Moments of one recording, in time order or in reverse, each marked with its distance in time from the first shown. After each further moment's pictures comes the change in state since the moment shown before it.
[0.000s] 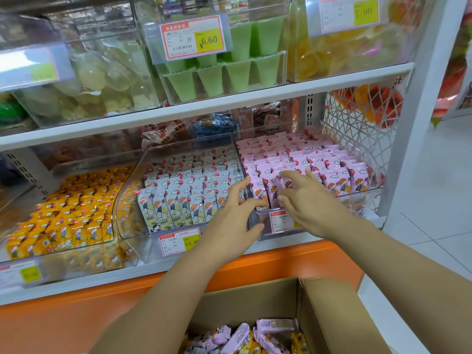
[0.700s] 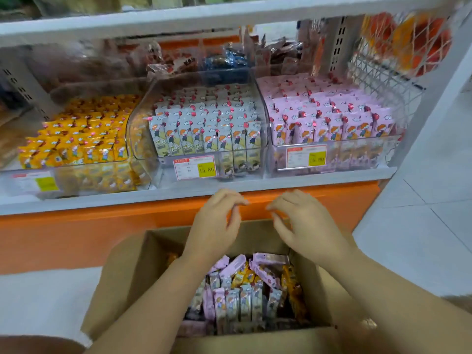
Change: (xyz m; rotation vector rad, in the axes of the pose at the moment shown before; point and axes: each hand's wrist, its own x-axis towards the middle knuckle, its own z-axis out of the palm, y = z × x) left_hand -0.107 -0.039 0.053 -0.102 0.352 0.019; right_hand -0.092 -0.056 0.077 0.124 0.157 -0.150
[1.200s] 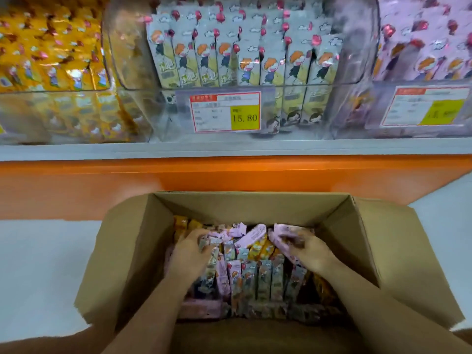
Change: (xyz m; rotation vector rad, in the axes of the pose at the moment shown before) left_hand -0.122 -0.155 0.053 0.113 -0.496 -0.955; right_hand -0.065 0.035 0.183 0.323 -0.826 0.821
